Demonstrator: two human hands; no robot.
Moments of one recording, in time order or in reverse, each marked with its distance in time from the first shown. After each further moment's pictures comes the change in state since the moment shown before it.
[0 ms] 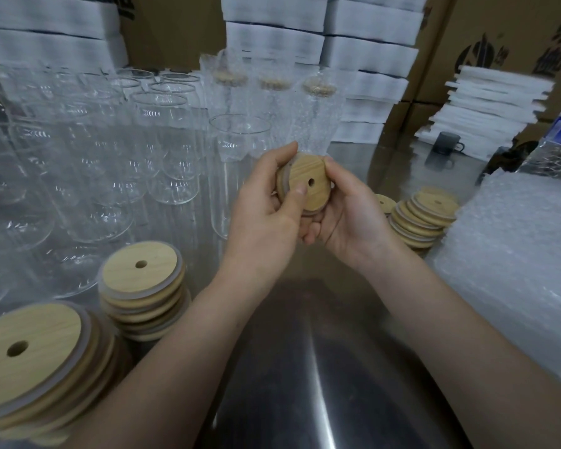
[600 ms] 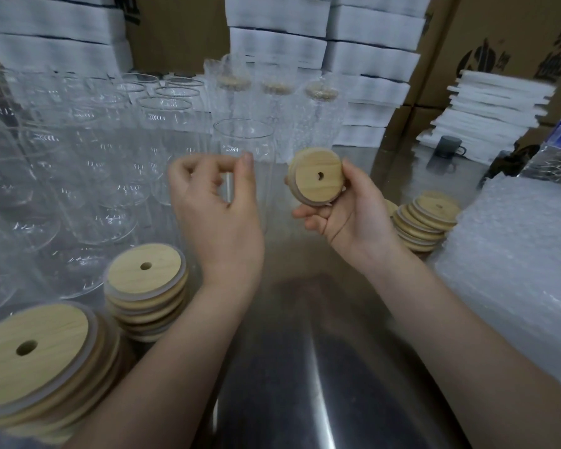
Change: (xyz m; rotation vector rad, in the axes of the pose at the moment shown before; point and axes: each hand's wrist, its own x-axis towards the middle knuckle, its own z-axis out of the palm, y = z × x) left_hand 0.003 -0.004 -0.017 0.344 0.591 0.167; right_hand 0.003 -0.001 -0.003 0.123 0.111 -0.003
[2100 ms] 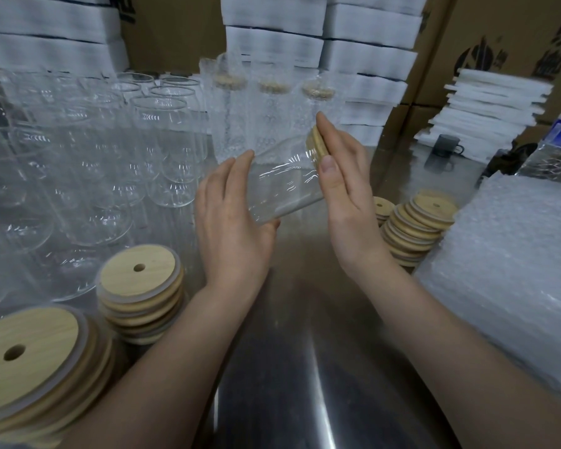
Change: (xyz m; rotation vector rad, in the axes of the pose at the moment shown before) left_hand -0.007 -0.031 0.006 0.426 -0.338 0.172; right_hand -0.011 0.008 0.009 -0.762 0.075 -0.692
